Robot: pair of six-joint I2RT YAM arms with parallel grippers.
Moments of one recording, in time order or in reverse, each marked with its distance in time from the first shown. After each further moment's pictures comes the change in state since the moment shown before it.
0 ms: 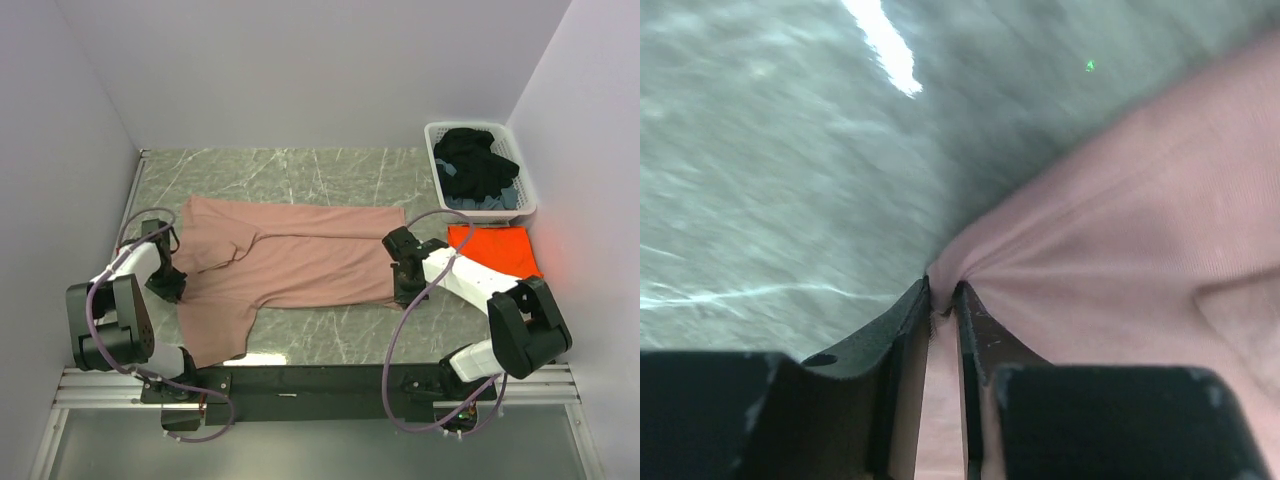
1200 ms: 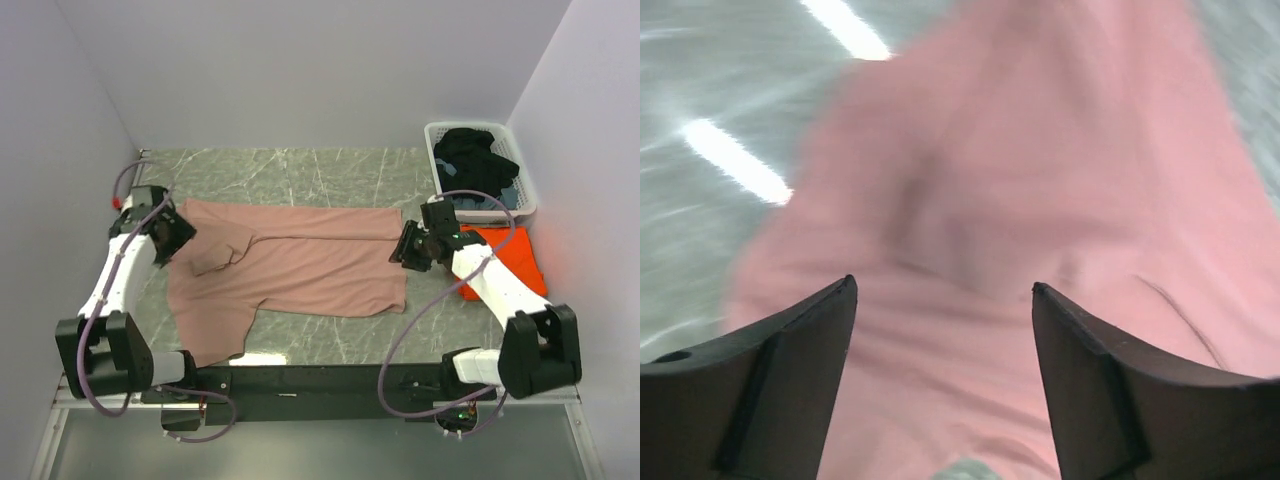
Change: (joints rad) left arm -0.048 -0.174 0.214 0.014 0.095 0.063; right arm -0.253 -0.153 0.062 0.224 -0.295 0.064
